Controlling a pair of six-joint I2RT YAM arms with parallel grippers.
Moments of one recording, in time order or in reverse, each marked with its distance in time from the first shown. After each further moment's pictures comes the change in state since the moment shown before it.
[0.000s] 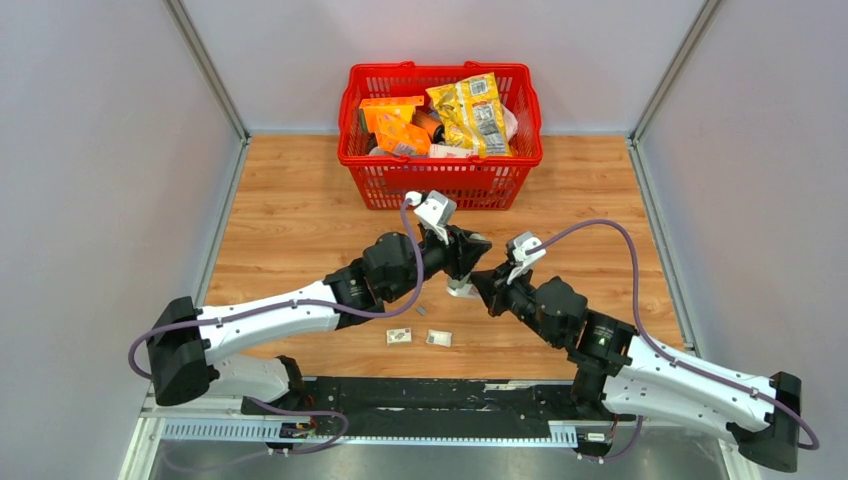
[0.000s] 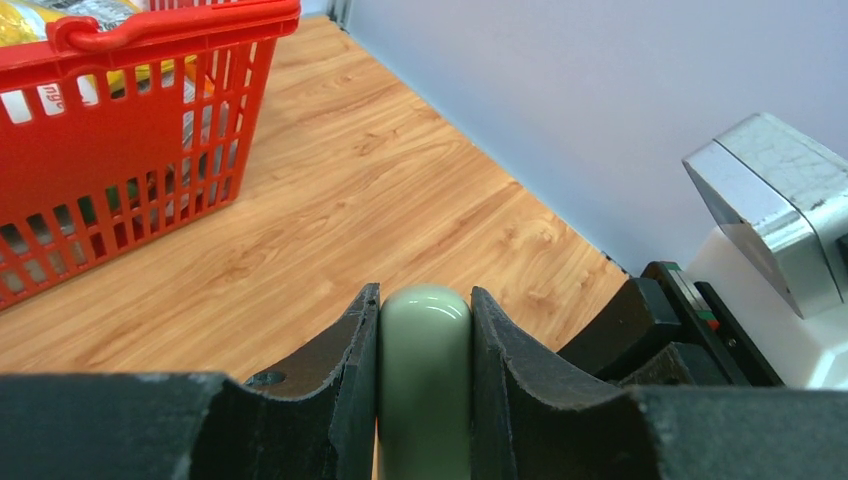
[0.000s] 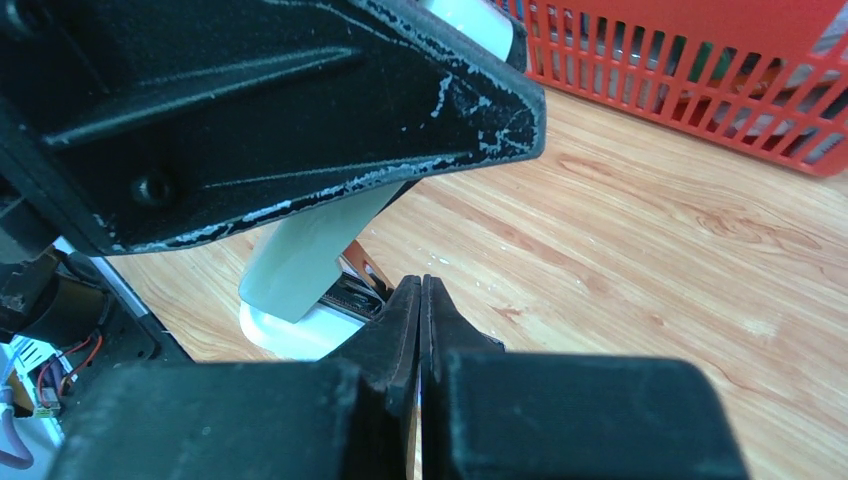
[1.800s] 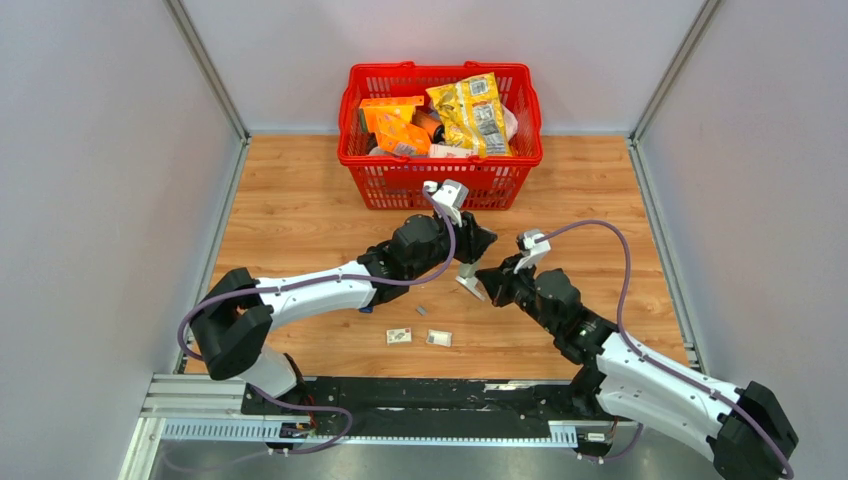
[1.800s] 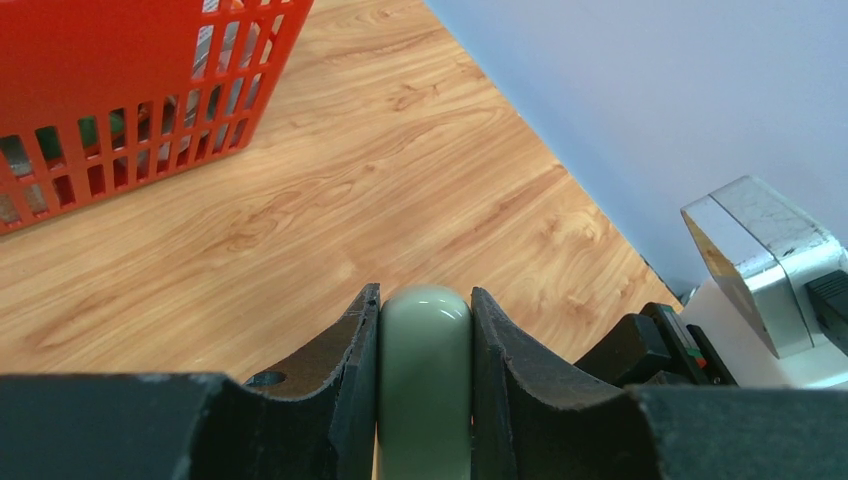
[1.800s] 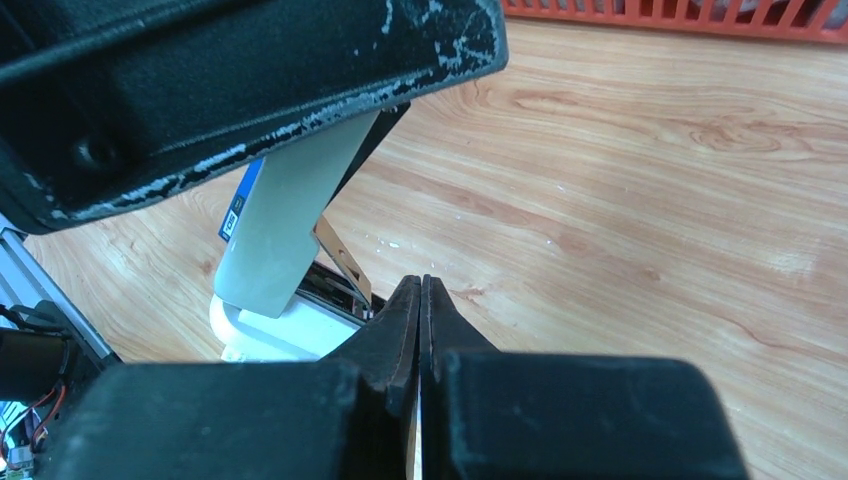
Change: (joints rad) left arm 0.123 0.266 0.048 0.109 0.097 -0.128; right arm -0.303 0.078 -0.223 0.253 -0.233 0.137
